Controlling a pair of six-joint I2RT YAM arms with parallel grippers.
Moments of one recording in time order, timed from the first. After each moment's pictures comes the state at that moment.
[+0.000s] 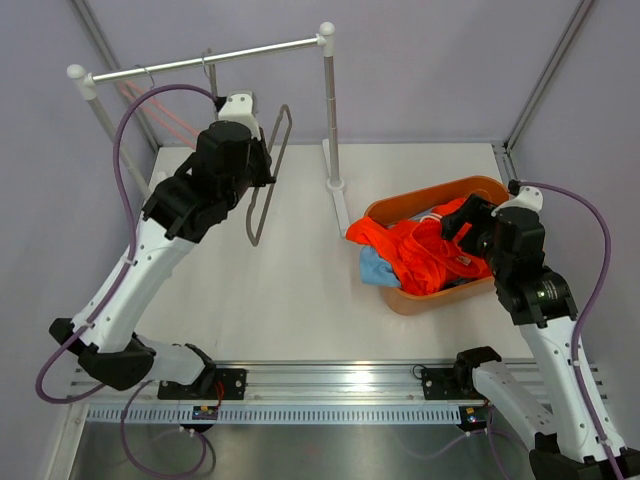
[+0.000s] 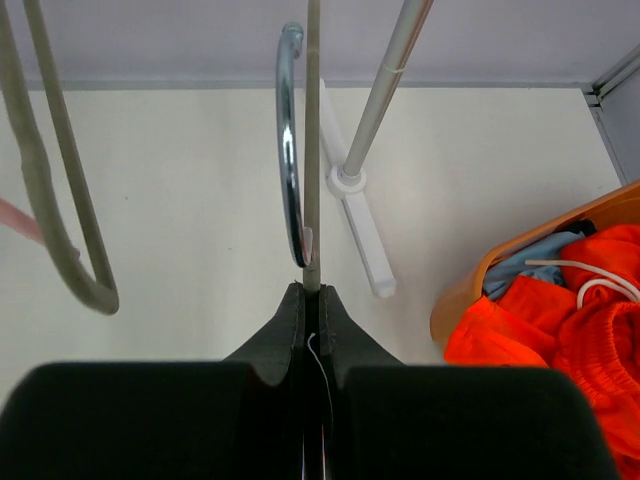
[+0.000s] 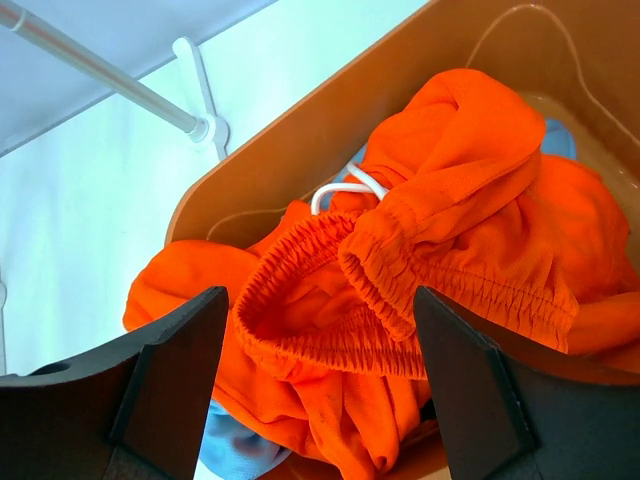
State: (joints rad) left arm -0.65 1.32 1.72 -0.78 -0.41 -0.36; right arm 0.22 0.77 1.03 -0.67 0.18 0.53
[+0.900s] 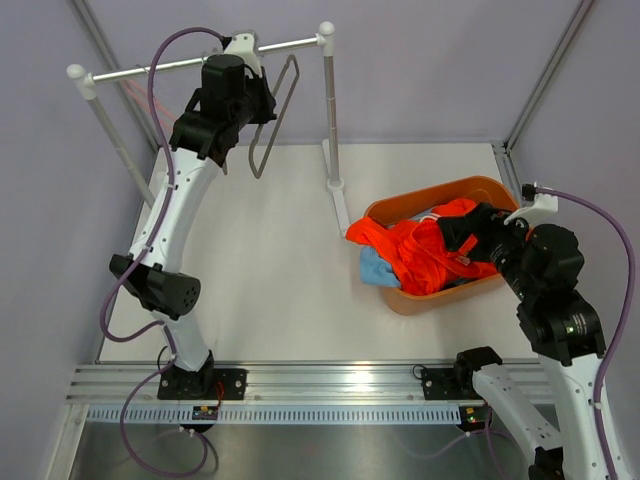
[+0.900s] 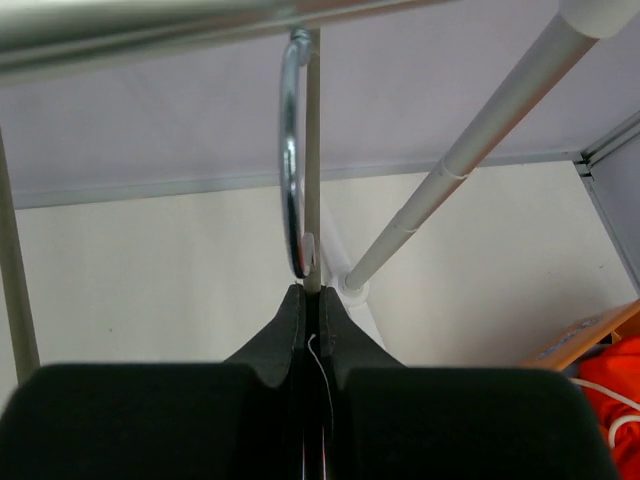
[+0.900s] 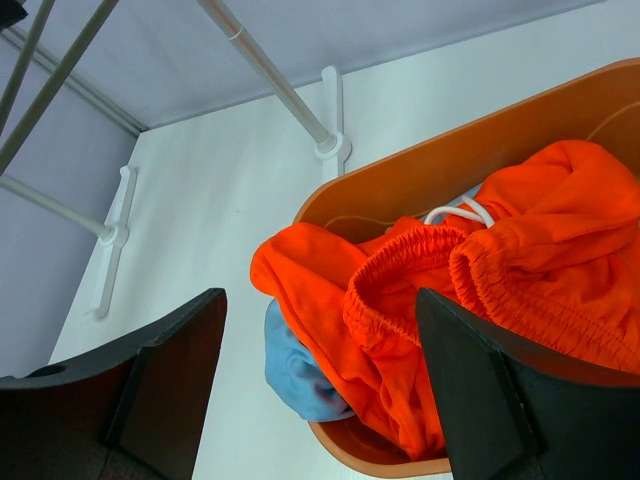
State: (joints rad) left arm -0.37 1.81 2.23 -0.72 -0.08 -0.25; right arm 0.22 0.66 1.15 -0.70 -0.05 0.45
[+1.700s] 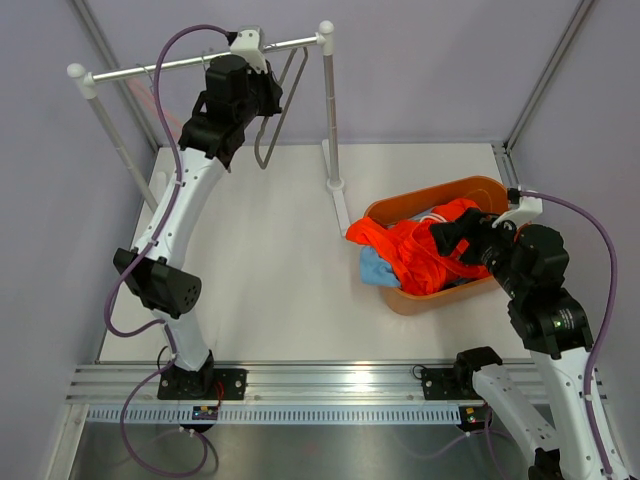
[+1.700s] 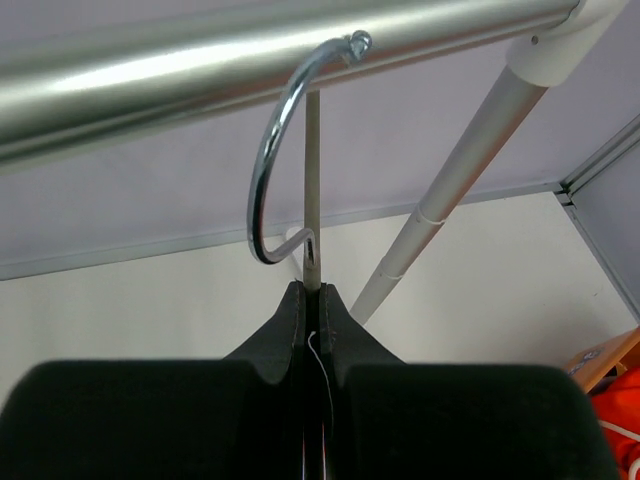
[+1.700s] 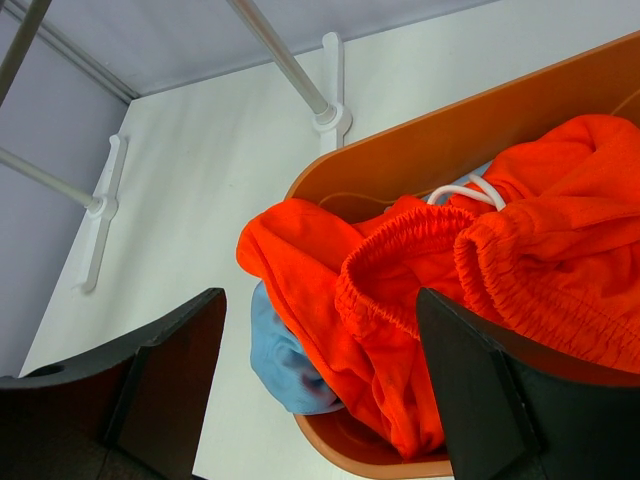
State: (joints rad) left arm -0.36 1.83 2.15 -0.49 -0.04 -0.21; right arm 0.22 0.64 1.05 -0.65 -0.10 0.43
